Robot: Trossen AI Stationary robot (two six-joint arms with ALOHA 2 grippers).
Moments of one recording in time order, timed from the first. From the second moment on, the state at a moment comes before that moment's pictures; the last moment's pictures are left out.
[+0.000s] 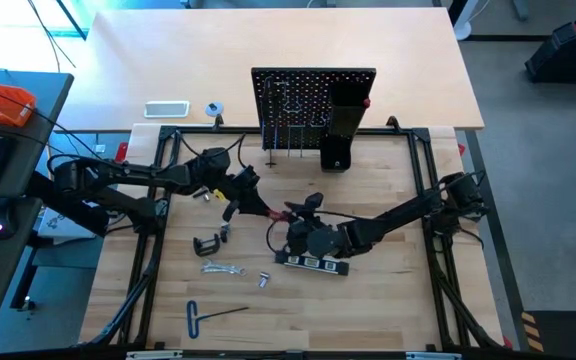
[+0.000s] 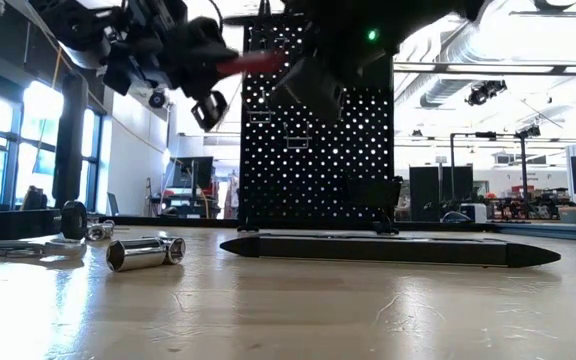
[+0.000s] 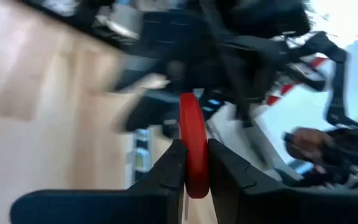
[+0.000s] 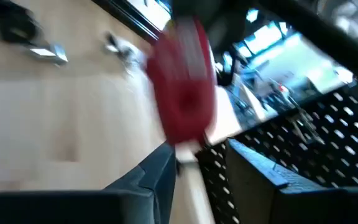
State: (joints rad) left arm 0.29 1.32 0.60 0.46 0.76 -0.43; right arm 0.30 1.84 1.10 0.31 0.98 -0.56
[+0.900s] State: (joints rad) left arm 0.30 1.31 0.68 0.36 0.64 -0.24; right arm 0.45 1.67 1.10 0.02 1.35 -0.35
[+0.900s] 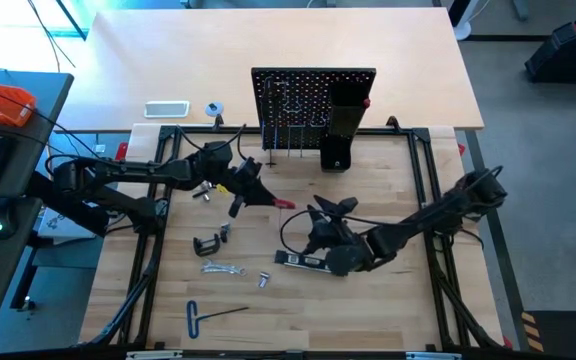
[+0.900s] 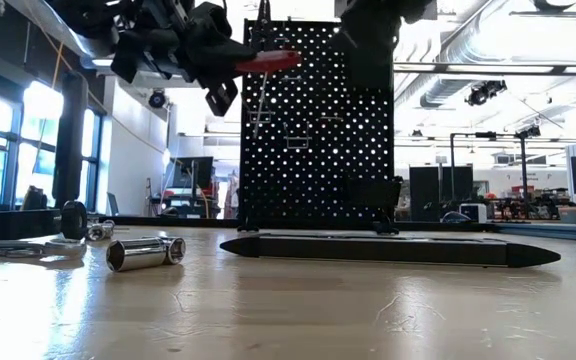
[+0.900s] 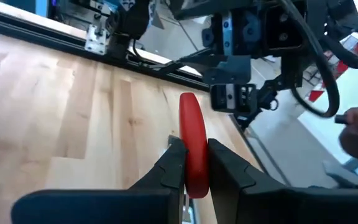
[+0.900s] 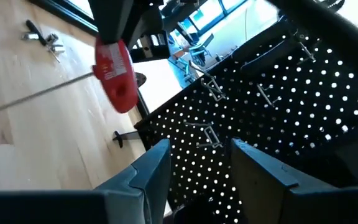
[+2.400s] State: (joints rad) left arm 0.36 1.44 1.34 0.05 -0.14 0.55; right arm 0.55 1.66 0.97 -0.59 1.14 0.72
